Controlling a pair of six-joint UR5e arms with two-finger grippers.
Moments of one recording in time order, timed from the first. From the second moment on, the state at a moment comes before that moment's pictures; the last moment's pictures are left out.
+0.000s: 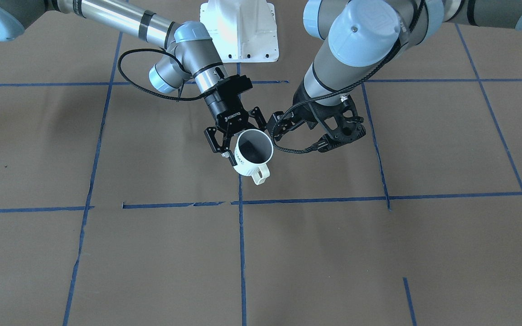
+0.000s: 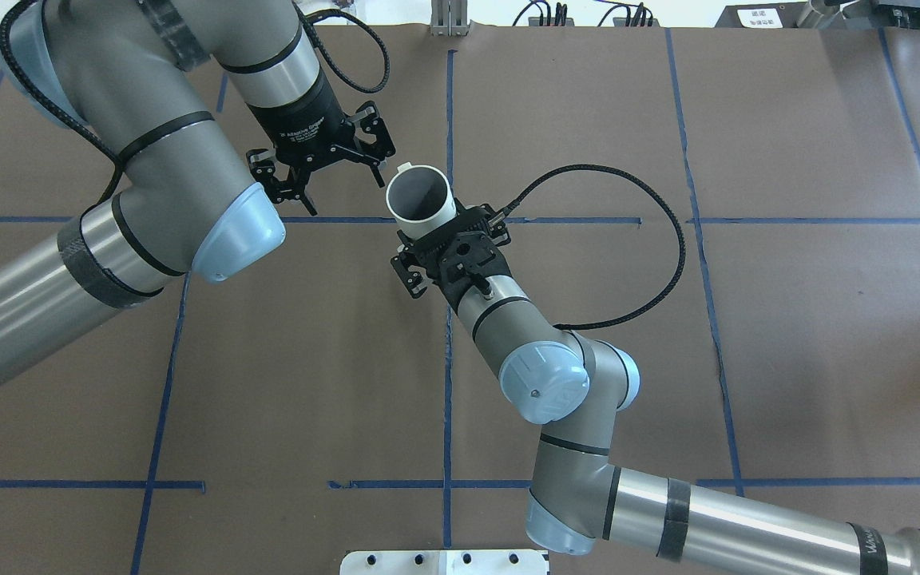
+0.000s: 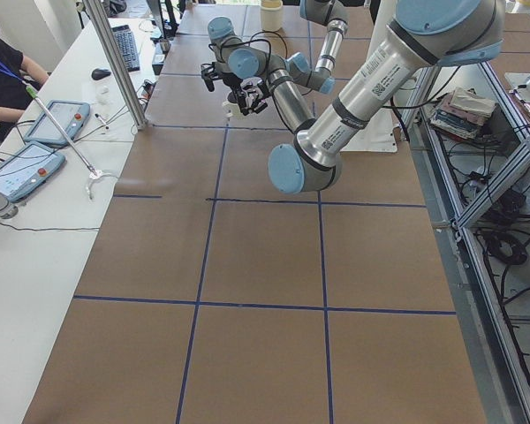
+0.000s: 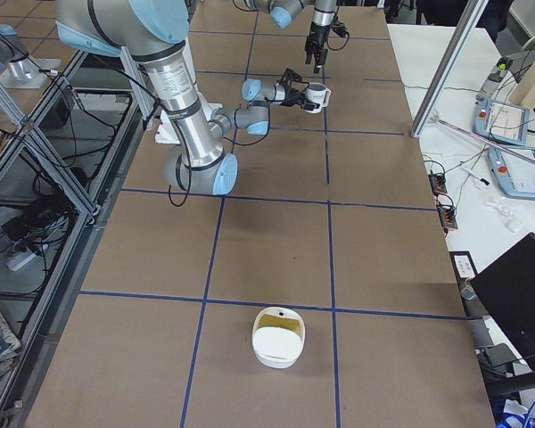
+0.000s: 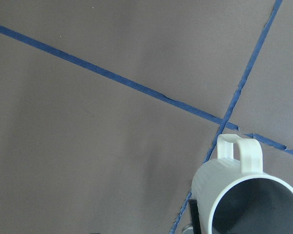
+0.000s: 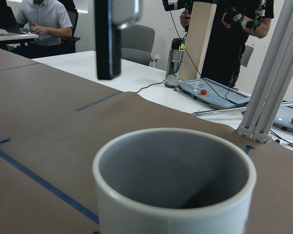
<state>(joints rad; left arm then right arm) -0.83 -2.39 -1.65 -1.39 -2.29 -1.38 0.32 -0.89 1.37 -0.52 0.94 0.56</state>
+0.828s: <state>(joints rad) -0.82 -2.39 -1.60 -1.43 -2.29 -1.38 0.31 -0.86 1.37 -0.52 0.94 0.56</state>
